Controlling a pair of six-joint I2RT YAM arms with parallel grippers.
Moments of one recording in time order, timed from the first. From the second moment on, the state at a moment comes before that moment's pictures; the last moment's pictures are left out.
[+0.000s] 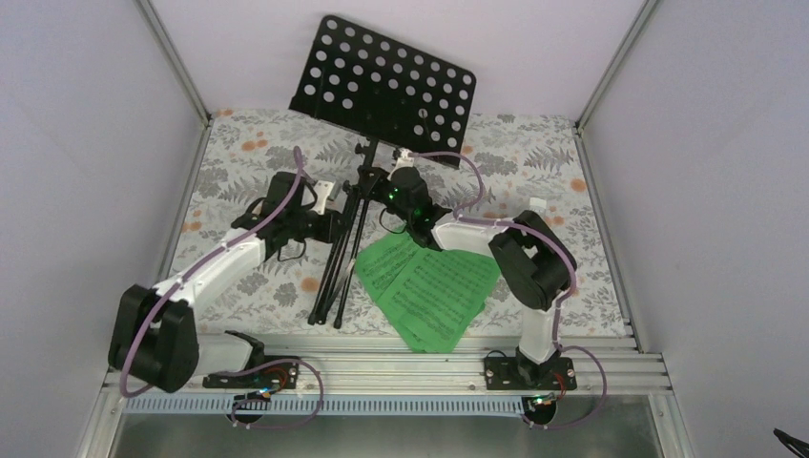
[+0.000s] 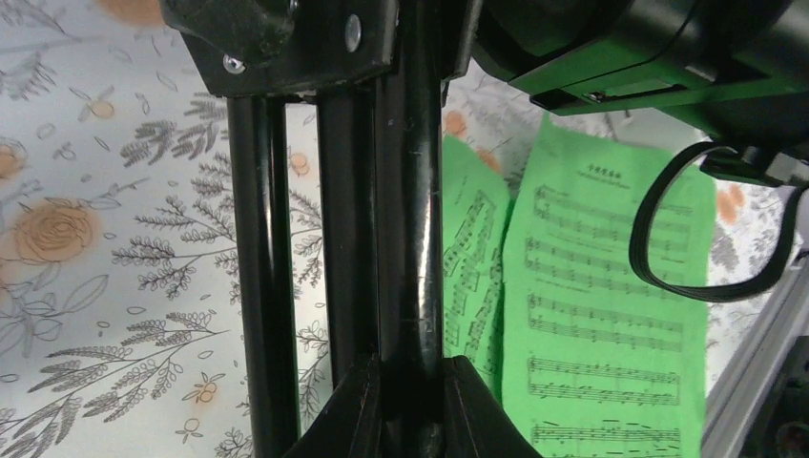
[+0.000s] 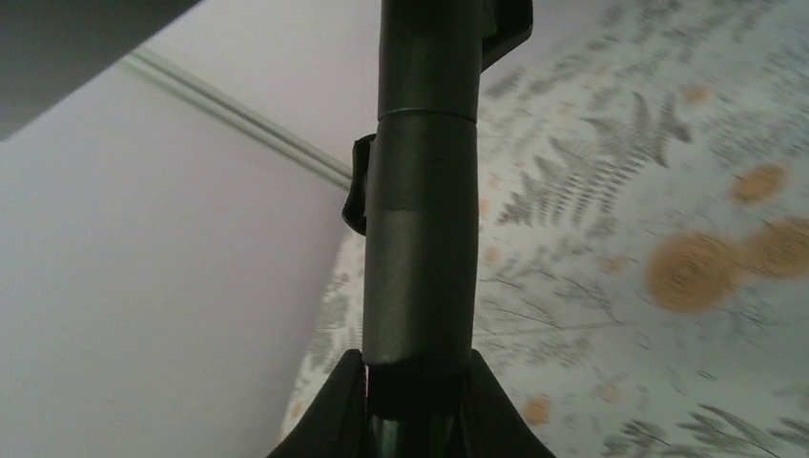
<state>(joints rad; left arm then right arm) -0.36 1.25 0.82 -0.32 0.48 -0.22 0.76 1.90 1.13 0.59 0.07 0.92</state>
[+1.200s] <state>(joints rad) -0.39 1.32 0.69 0.03 0.39 -0.17 0.73 2.06 1.09 0.46 0.15 0.94</state>
